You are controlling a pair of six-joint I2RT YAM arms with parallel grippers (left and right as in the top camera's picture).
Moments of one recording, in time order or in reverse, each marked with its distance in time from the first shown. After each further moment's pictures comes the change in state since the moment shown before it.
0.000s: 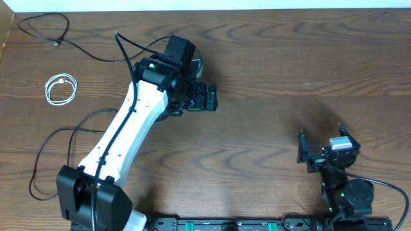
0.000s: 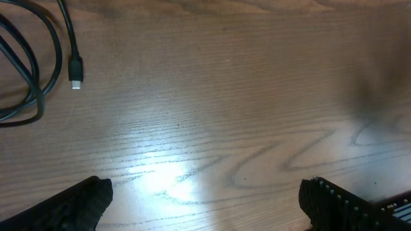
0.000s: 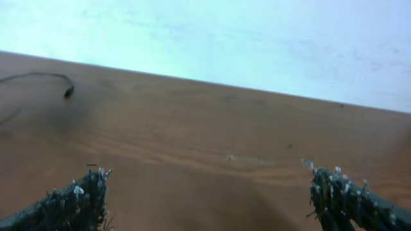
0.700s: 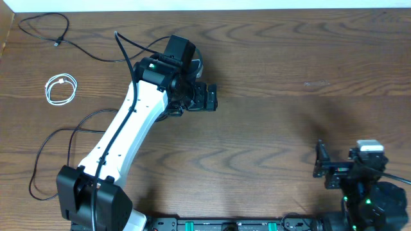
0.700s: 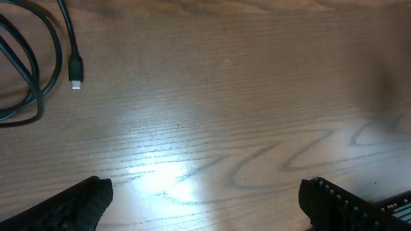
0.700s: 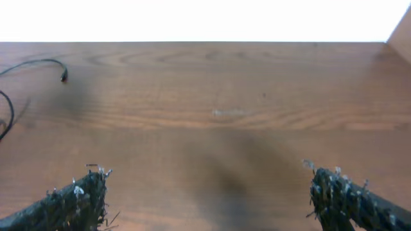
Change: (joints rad) left arm 0.000 0.000 0.000 0.001 0.000 0.000; right arm 0.017 0.167 0.528 -0.634 0.107 0.130
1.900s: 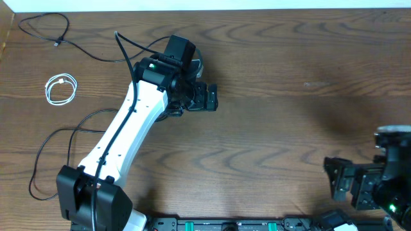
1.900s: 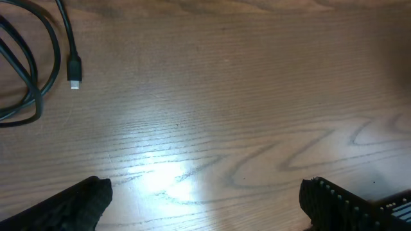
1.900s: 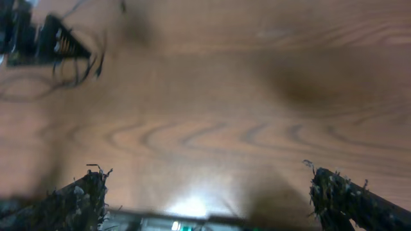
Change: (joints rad) left arm 0.000 0.000 0.000 0.000 0.004 -0.001; right arm 0.266 0.673 1.099 -0.890 0.011 0.315
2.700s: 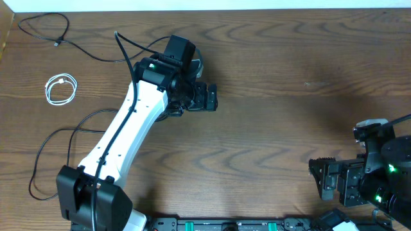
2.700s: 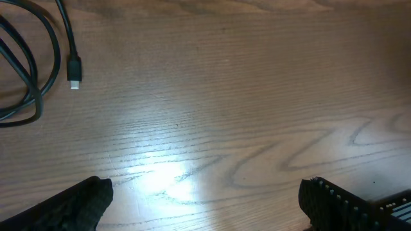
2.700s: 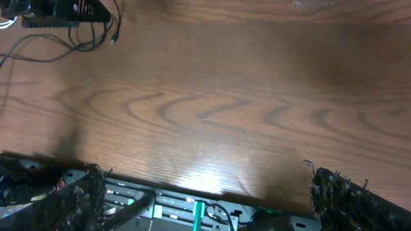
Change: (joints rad) left arm 0.000 0.000 0.000 0.000 0.000 0.001; right arm 0.147 0.089 0.026 -0.055 -0.039 0.076
